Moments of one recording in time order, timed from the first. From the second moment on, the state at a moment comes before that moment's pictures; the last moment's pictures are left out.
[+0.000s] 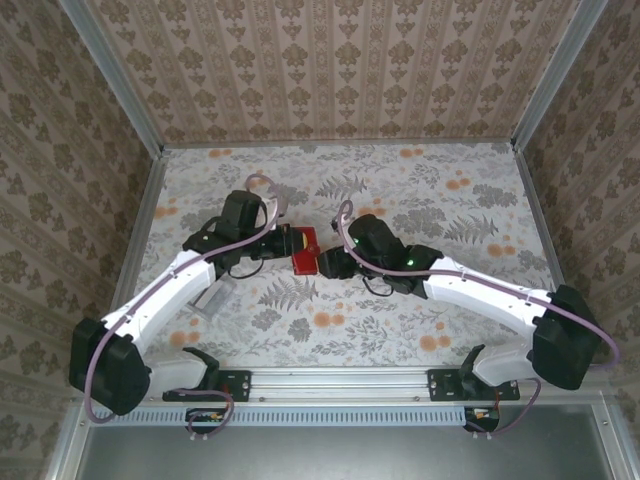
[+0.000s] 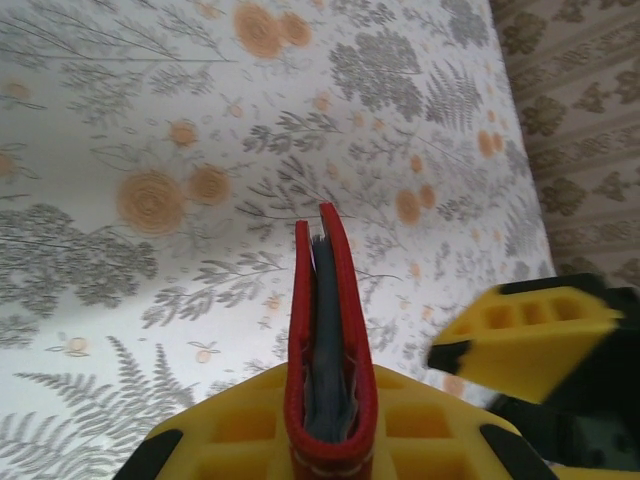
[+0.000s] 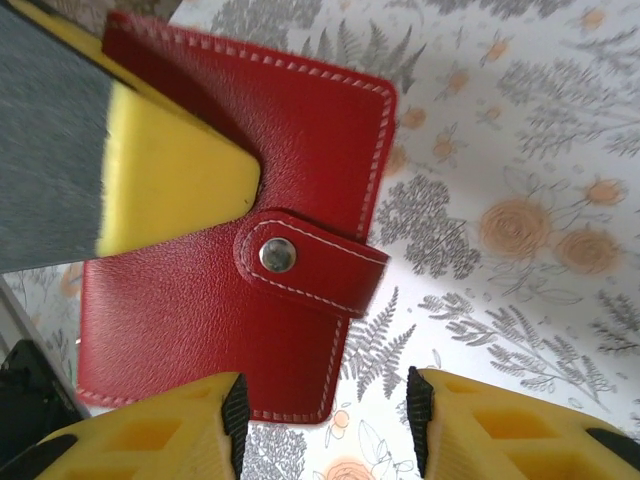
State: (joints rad) left arm -0.54 1.24 0.93 -0.43 0.51 -0.57; right arm 0.83 1.37 0.97 -0.26 -0.08 0.47
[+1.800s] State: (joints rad) left arm -0.52 1.78 0.90 -0.09 0.77 -0.69; right arm 0.70 1.33 0.75 -0.19 0.02 0.55
